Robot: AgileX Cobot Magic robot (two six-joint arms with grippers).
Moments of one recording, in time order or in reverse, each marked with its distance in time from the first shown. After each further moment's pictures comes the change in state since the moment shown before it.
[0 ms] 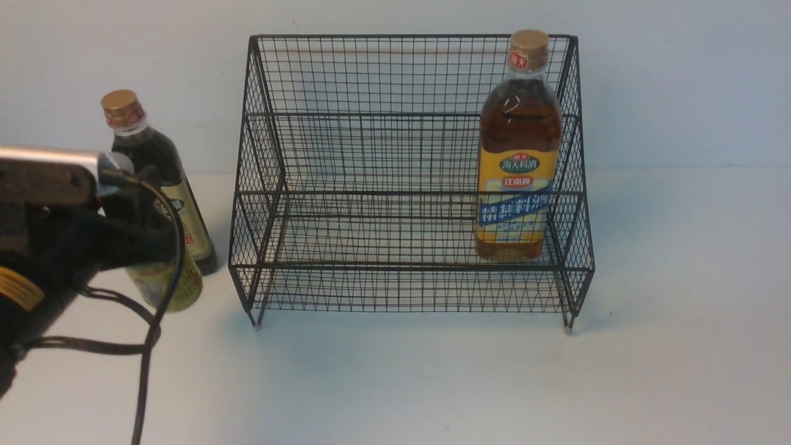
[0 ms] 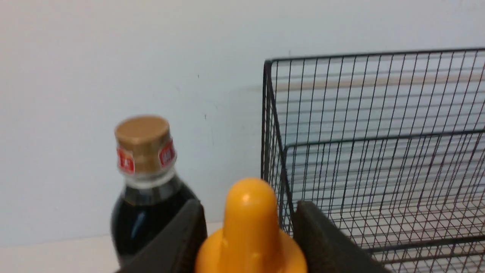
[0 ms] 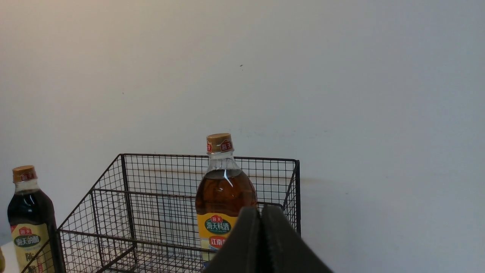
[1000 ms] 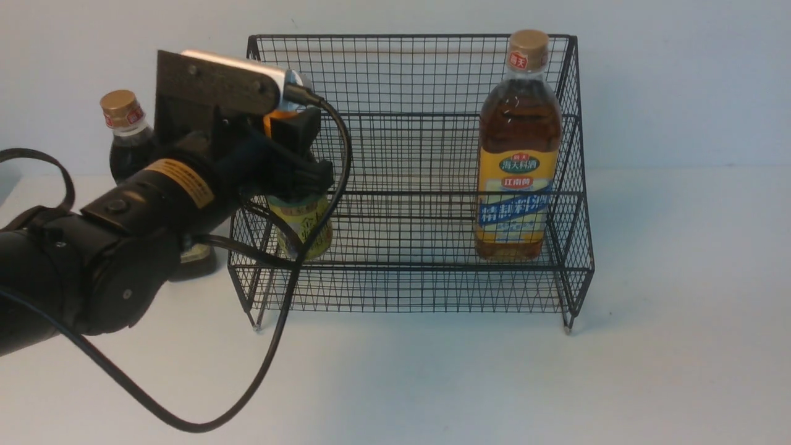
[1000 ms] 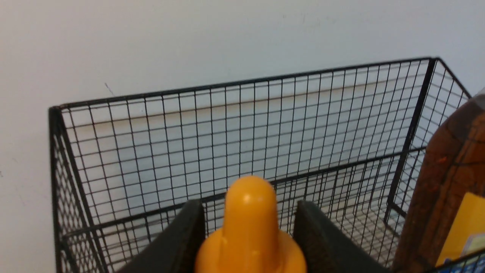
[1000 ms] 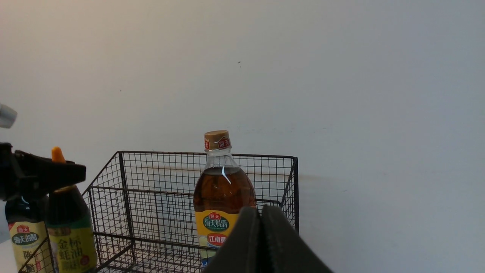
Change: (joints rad) right arm 0.000 0.000 0.000 0.000 0.007 0.000; left arm -0.261 0.371 -0.300 0.004 -0.022 -0.004
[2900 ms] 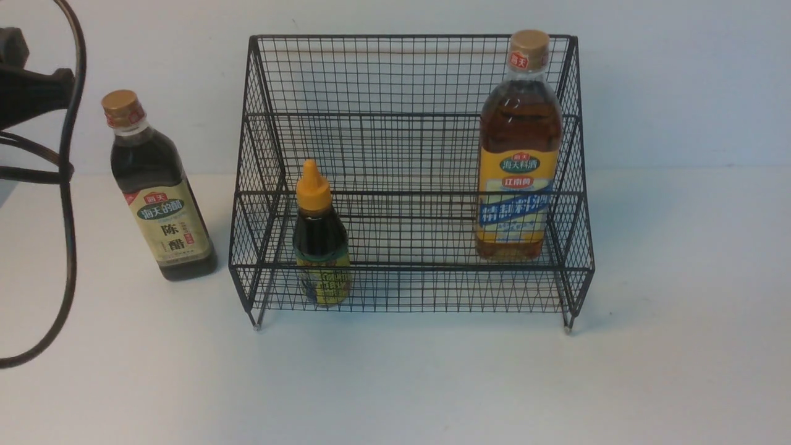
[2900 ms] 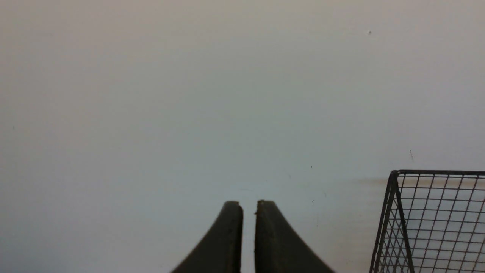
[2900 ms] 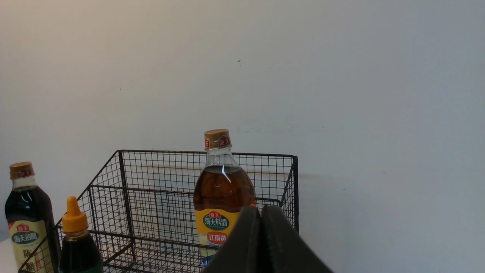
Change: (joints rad) right arm 0.000 0.000 0.001 0.000 0.005 0.001; left arm 0.441 -0.266 -0.003 -0.009 0.173 0.009
